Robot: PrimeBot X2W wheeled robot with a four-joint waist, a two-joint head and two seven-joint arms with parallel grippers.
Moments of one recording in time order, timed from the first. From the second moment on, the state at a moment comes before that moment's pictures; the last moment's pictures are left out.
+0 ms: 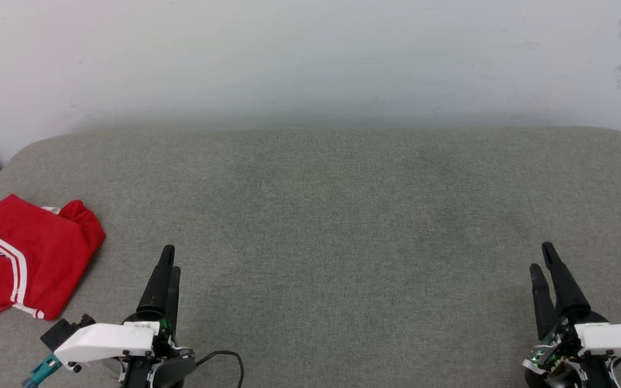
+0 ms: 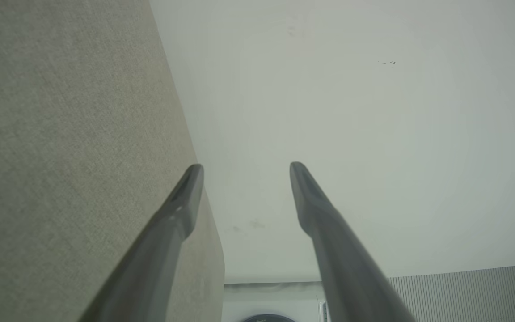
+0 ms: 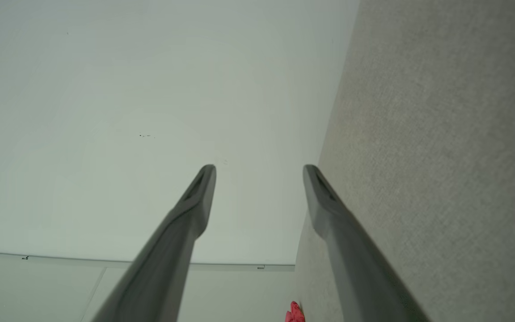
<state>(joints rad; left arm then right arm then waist) -0.08 0.05 0.03 0.20 -1.56 -0.13 0.04 -0.06 -0.05 -0.08 0.22 1.58 0.13 0.05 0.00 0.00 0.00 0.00</state>
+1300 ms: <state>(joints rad) -0.08 0.06 -0.06 0.16 -0.80 -0.13 -0.10 -0.04 -0.06 -0.05 0.10 0.72 0.13 -0.05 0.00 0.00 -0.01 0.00</state>
